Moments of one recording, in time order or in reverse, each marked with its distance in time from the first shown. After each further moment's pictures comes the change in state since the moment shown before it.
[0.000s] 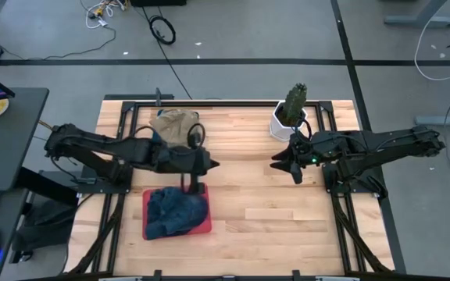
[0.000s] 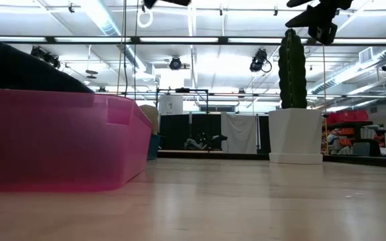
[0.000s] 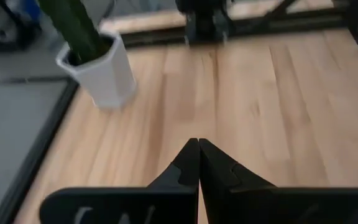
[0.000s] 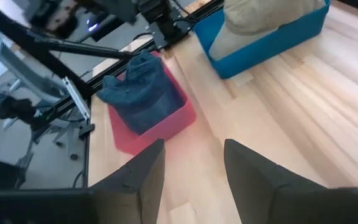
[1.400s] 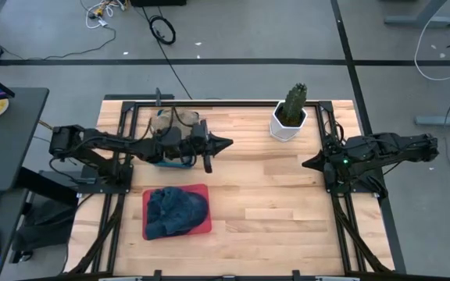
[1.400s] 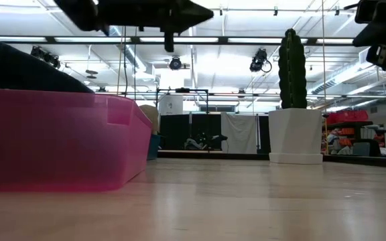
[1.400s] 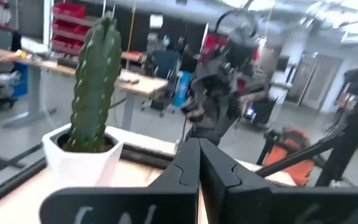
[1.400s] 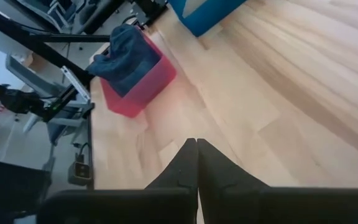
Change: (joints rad) left arm 0.264 0.035 -0.513 1.249 0.280 -0.191; right arm 0.074 -0.534 -0.229 -0.343 0.040 0.190
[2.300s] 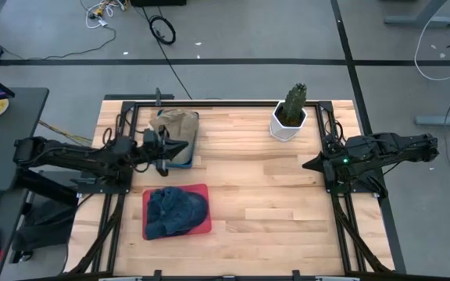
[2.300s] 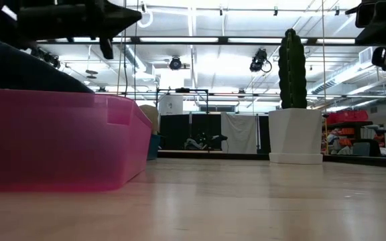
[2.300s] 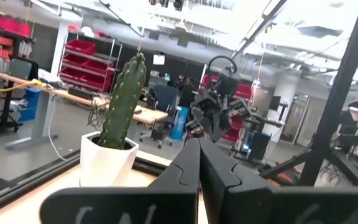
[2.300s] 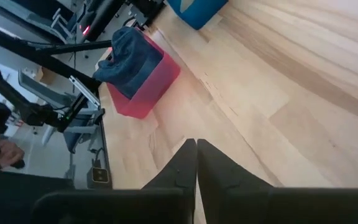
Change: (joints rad) left arm -0.007 -0.582 -0.537 0.119 -0.052 -0.026; right arm 0.000 0.000 0.000 0.001 -0.029 0.139
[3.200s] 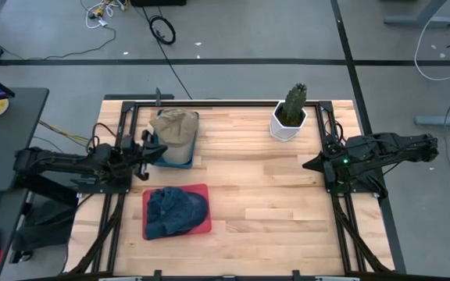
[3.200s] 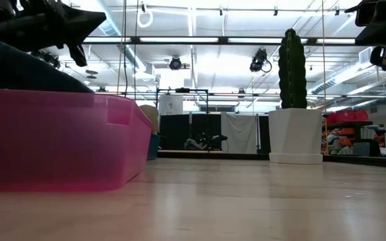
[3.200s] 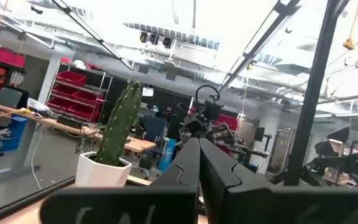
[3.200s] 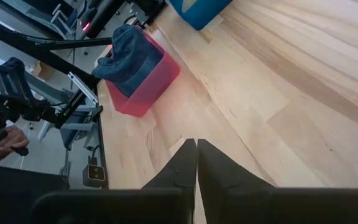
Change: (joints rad) left arm -0.030 -0.424 -0.264 0.004 -0.019 0.002; right arm 0.000 0.000 0.000 0.000 0.000 -0.045
